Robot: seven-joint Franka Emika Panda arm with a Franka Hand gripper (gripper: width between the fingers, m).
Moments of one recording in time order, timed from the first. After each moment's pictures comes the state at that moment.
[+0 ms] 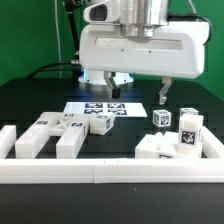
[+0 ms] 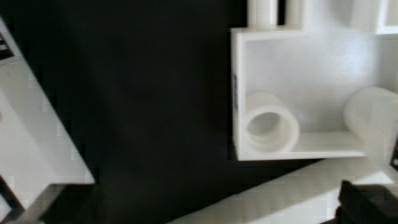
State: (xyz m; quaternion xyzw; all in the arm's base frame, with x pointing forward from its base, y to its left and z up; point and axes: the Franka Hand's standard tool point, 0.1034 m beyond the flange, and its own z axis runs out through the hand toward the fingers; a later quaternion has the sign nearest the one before) arm 0.577 0.013 0.100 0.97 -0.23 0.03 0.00
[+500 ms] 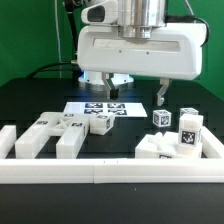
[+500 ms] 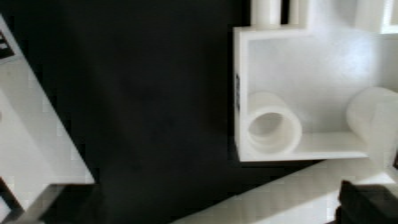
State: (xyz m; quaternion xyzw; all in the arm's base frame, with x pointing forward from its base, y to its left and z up) arm 0.566 0.008 0.093 0.97 -0.23 0.04 0.00
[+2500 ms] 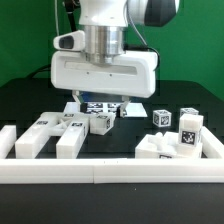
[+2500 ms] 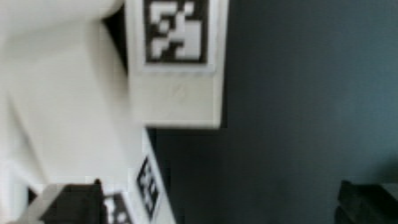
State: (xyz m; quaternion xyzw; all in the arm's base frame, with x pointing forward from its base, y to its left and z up) arm 0.479 -0.034 0.039 0.98 -0.18 0.02 0.01
